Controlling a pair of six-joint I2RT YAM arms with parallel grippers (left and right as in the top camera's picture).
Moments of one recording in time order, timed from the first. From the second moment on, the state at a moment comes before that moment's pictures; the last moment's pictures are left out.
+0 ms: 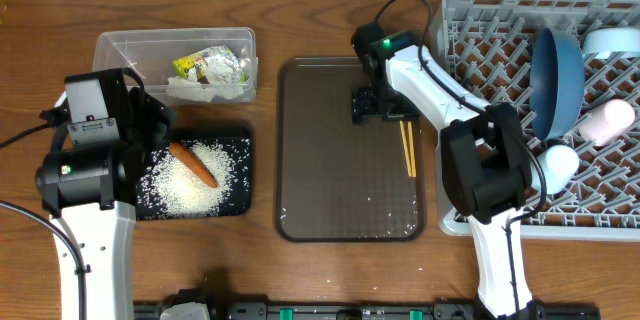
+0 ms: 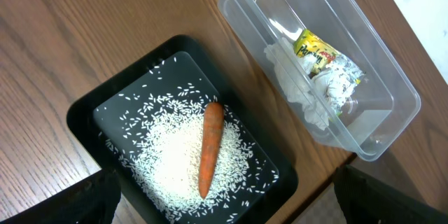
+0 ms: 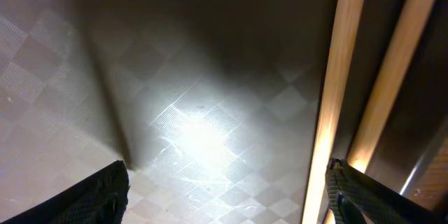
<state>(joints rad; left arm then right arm) 0.16 1.16 1.25 -1.08 -0.22 -0.80 0.44 2.31 1.85 -1.13 0.03 0.42</state>
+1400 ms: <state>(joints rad) 0.16 1.16 1.25 -1.08 -0.22 -0.80 0.38 2.17 1.82 -1.19 0.04 0.38</state>
